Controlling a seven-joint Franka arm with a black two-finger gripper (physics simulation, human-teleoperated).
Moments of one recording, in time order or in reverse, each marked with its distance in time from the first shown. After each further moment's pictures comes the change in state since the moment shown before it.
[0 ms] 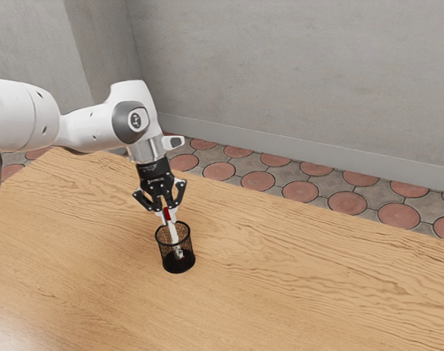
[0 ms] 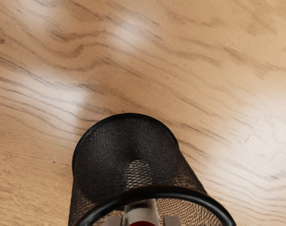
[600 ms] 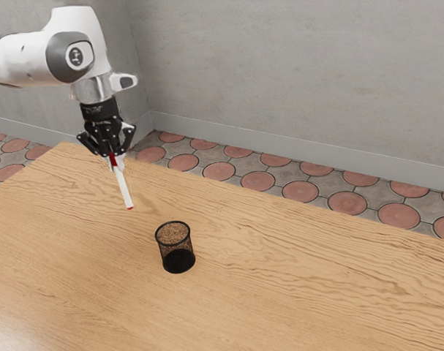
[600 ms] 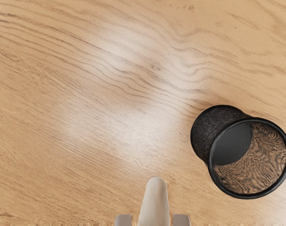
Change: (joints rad) arm 0.019 -0.292 0.063 0.025 0.236 -0.207 0.005
